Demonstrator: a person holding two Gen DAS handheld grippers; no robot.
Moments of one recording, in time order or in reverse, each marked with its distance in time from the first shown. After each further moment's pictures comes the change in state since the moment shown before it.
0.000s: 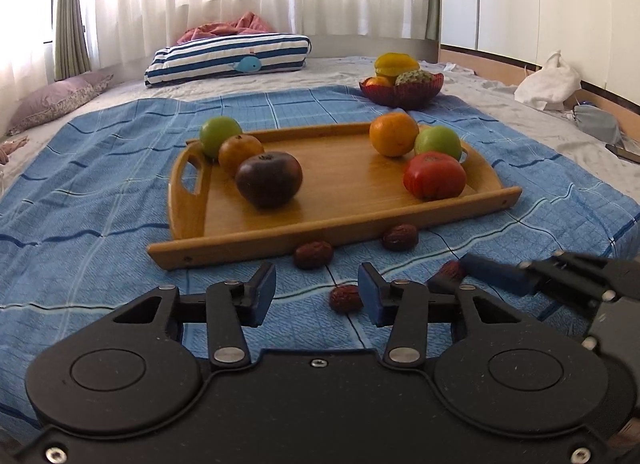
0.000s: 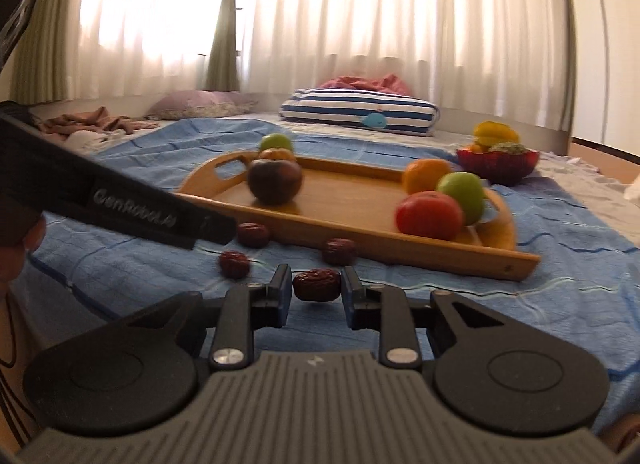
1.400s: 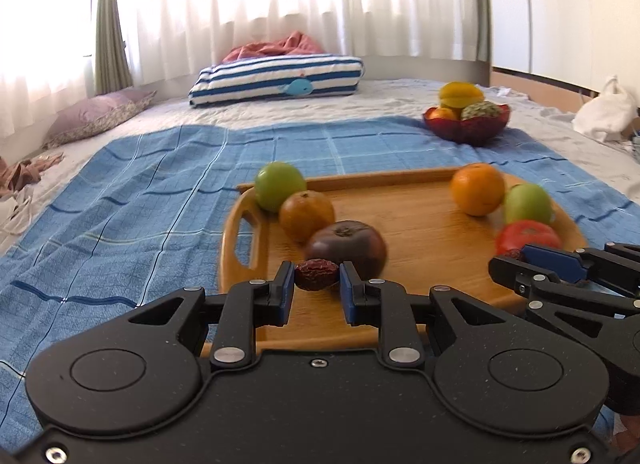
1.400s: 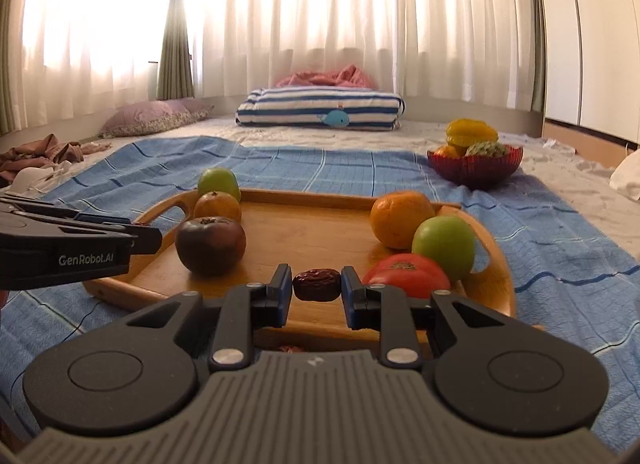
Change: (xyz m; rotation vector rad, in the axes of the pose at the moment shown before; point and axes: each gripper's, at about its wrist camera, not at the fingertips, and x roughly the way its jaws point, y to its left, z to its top) left arm 0.060 0.046 0.056 -0.046 -0.058 0.149; right arm 0.076 -0.024 0.063 0.096 0.042 -0.080
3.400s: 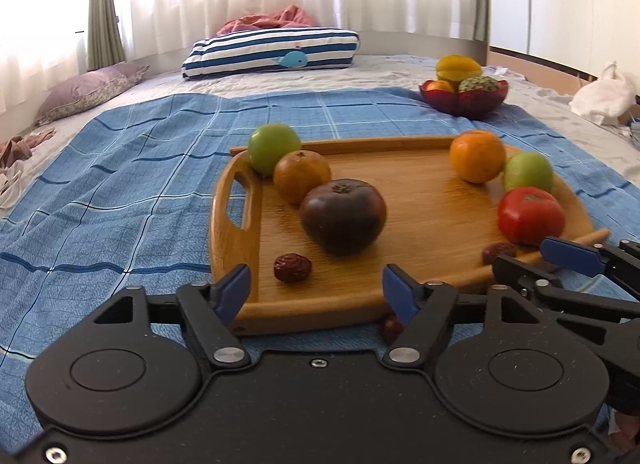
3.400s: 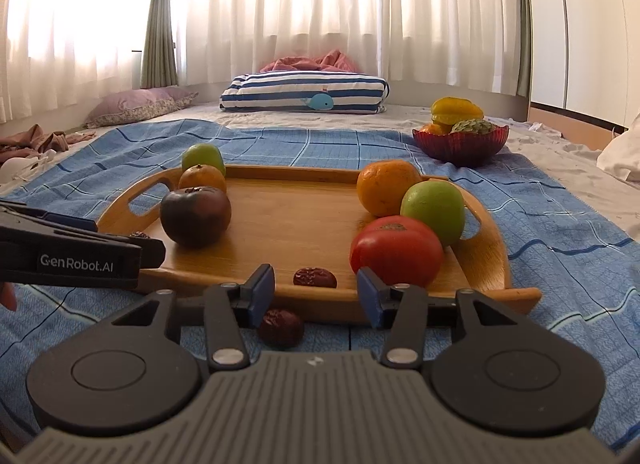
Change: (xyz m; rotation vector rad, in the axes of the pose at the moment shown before) left arm 0.004 -0.002 -0.020 0.004 0.070 -0.033; right arm -0.007 0.002 -0.021 0.014 0.021 -0.044
